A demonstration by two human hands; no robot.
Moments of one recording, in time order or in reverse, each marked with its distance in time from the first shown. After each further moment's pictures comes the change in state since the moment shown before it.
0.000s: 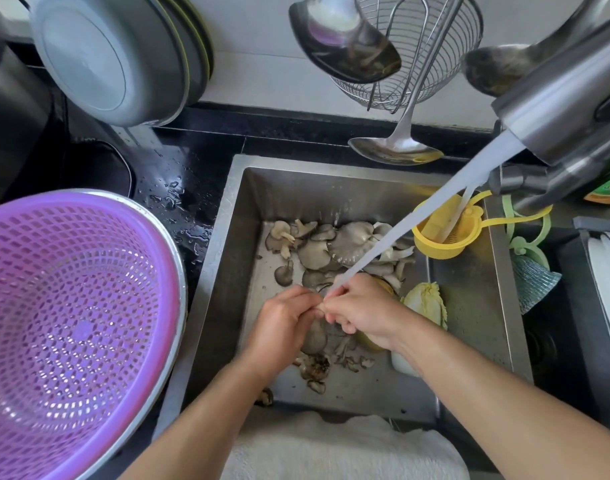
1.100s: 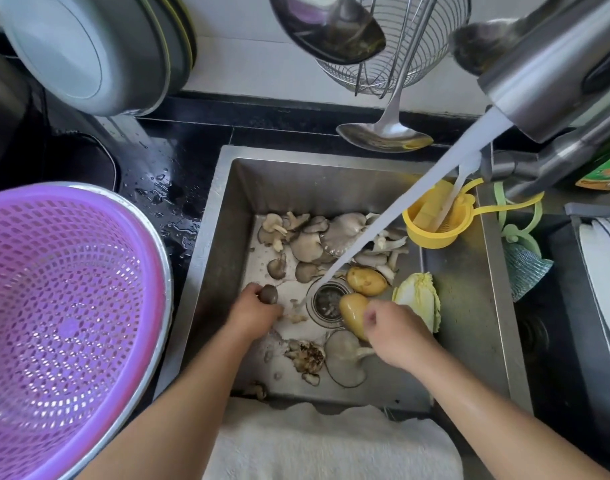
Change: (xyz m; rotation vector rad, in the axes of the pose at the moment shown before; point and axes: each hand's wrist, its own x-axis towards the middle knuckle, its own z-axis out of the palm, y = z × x) left_hand 0.015 -0.047 0.005 -0.150 -0.087 -0.993; right_hand -0.023 0.057 -0.029 -0.821 0.214 0.129
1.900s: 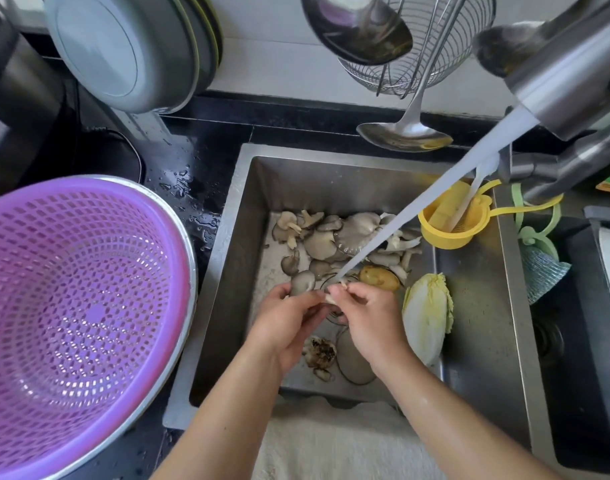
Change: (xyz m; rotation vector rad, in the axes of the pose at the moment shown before) left_hand -0.083 0.039 0.002 -1.033 -0.248 -0.090; right_hand -0.006 -0.051 0.033 0.912 0.280 -0.206
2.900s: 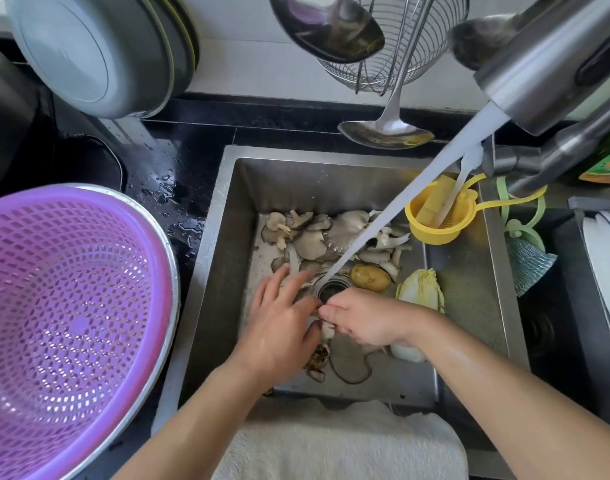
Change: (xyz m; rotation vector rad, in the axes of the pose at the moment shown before) left_hand 0.002 -0.008 -0.025 1.730 -0.167 0.866; right_hand 0.027 -0.030 -0.037 -0.508 -0.802 0.084
